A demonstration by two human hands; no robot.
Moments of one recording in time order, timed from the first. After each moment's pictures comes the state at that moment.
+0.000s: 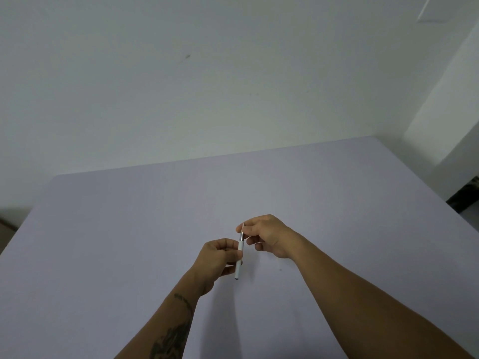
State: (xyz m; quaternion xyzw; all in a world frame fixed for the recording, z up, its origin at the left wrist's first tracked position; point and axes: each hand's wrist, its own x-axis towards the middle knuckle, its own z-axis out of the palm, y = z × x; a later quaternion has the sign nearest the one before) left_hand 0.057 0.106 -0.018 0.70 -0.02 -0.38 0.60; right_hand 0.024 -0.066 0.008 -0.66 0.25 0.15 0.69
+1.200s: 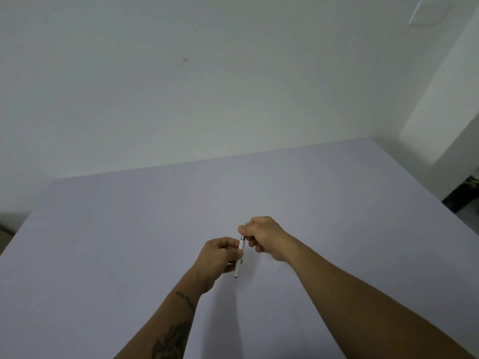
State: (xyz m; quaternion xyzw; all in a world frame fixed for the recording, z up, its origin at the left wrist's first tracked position) left_hand 0.057 0.101 -0.014 0.71 -0.04 -0.37 0.60; right_hand 0.022 -0.060 0.007 -0.70 0.29 0.11 0.65
